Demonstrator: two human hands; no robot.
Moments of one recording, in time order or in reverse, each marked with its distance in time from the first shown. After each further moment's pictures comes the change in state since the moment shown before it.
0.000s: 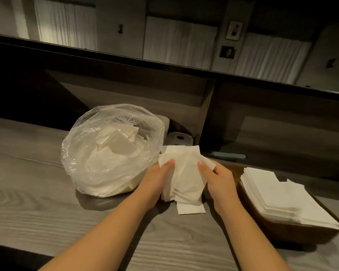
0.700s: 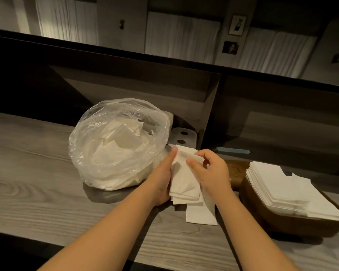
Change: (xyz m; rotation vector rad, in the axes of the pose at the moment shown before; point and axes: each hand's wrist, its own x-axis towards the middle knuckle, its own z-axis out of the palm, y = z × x) left_hand -0.002 -0.002 -0.003 -0.212 -0.178 -0.274; right_hand 0.005 0.005 0.019 -0.431 -0.040 -0.318
